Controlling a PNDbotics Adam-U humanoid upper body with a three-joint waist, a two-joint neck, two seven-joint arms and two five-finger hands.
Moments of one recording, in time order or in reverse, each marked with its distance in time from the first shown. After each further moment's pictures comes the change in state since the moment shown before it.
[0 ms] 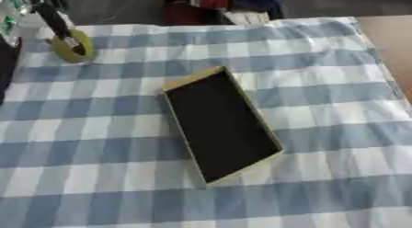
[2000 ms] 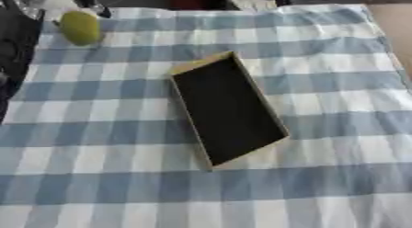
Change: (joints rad) left arm -0.009 -0.027 -0.012 -0.032 0.200 -0.105 0.123; right arm 0.000 -0.016 0.007 0.000 -0.009 -0.022 -0.013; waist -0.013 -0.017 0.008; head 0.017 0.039
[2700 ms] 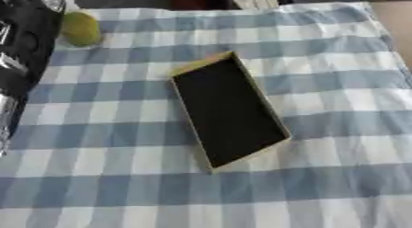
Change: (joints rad) left arm -0.033 -0.027 -0.010 -0.011 0.000 0.012 0.229; right arm -0.016 -0.009 0.006 -0.003 -0.001 -0.007 -0.007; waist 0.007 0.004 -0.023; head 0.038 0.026
